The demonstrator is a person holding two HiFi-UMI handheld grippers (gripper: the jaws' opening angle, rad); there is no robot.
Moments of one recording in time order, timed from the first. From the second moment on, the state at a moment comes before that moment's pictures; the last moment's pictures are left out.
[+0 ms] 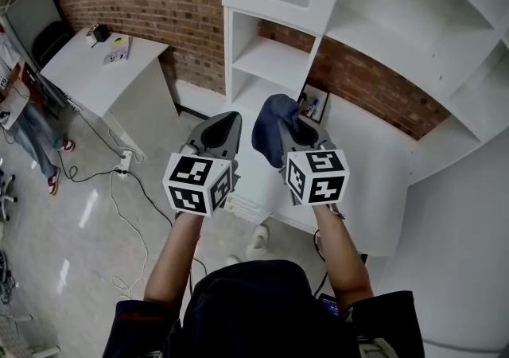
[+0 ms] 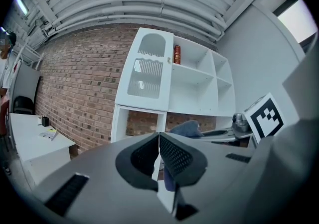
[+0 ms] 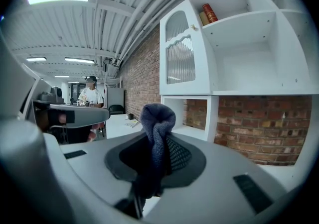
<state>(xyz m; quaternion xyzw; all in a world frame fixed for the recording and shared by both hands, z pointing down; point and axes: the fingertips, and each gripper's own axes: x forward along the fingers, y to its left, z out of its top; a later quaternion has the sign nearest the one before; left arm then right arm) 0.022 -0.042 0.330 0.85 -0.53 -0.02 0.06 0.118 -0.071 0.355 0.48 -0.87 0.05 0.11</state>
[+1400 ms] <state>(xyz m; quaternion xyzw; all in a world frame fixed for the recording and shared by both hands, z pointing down) 0.055 -0.199 0.341 0.82 -0.57 0.00 0.08 0.135 -0.237 0.365 0.42 -0.90 0.05 0.11</state>
